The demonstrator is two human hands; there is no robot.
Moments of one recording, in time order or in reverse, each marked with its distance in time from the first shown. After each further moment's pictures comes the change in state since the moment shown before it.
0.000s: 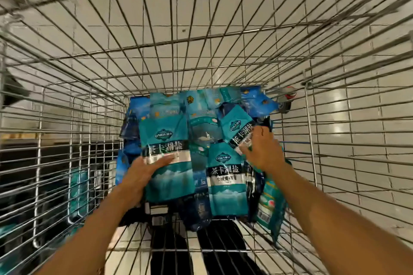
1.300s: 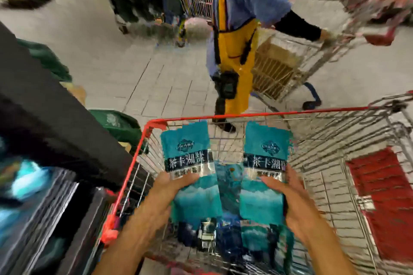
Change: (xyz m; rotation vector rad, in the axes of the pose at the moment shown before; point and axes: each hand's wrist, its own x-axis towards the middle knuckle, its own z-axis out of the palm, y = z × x) left_hand -0.390 0.145 -0.067 -0.324 -0.064 0.428; right_hand -0.319 -0.129 -0.222 1.683 -0.127 -0.265
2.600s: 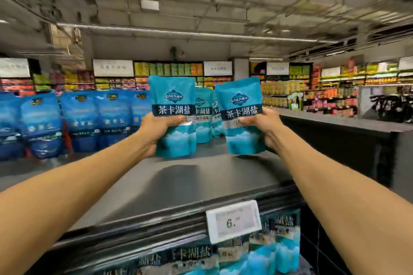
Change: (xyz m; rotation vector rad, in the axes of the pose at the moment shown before) left_hand -0.430 0.363 -0.354 -0.112 1.109 1.061; right_hand -0.188 -0.117 0.765 -0.359 -1.183 -0.392
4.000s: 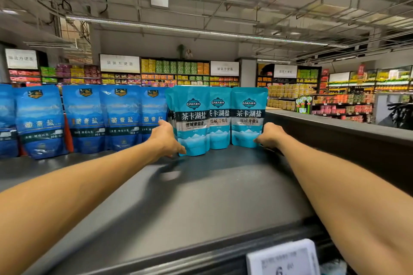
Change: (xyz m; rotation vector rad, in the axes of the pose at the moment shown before) left_hand 0.051 -0.022 -0.034 1.041 0.043 -0.041; right_hand 0.115 0.057 0.025 -1.147 0.007 0.075
